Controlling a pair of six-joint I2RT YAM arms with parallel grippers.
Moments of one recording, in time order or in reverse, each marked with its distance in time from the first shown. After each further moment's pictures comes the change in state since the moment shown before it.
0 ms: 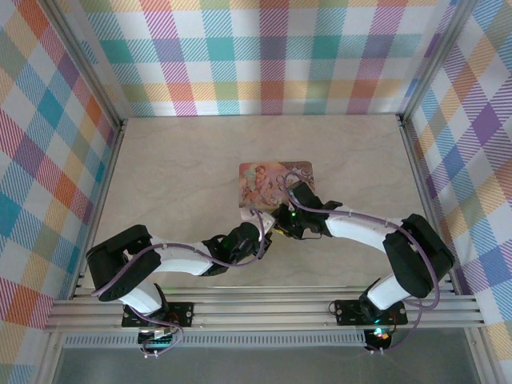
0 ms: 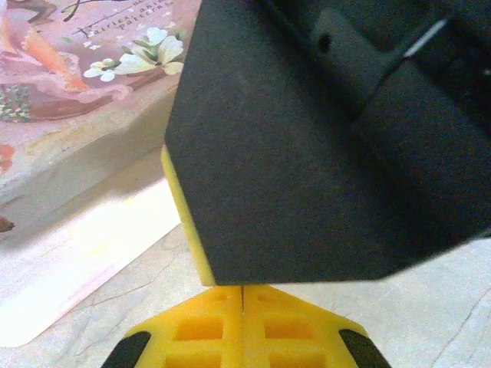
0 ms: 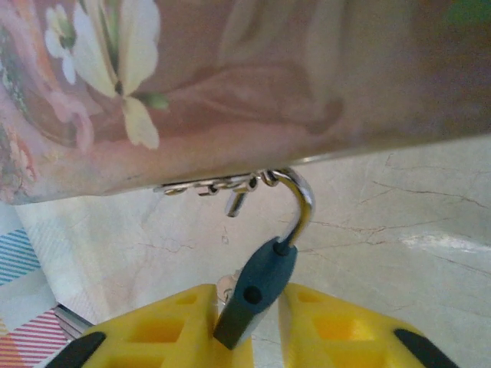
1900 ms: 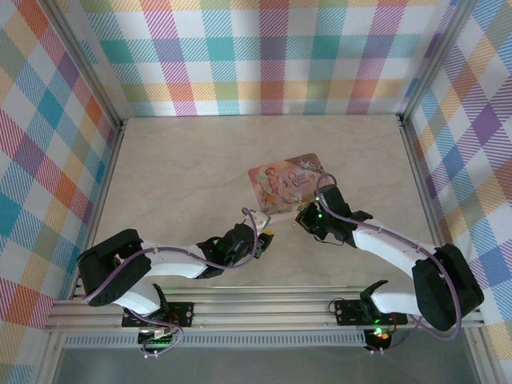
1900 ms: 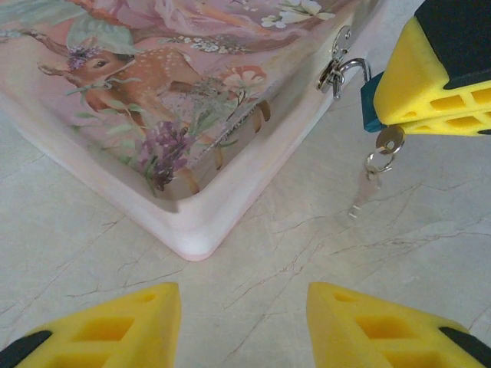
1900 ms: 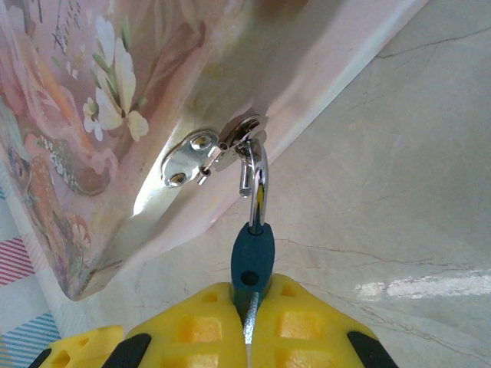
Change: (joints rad) left arm -0.006 -0.068 -0.041 0.000 -0.064 -0.072; right arm -0.173 -0.258 -0.189 0.000 0.098 0.034
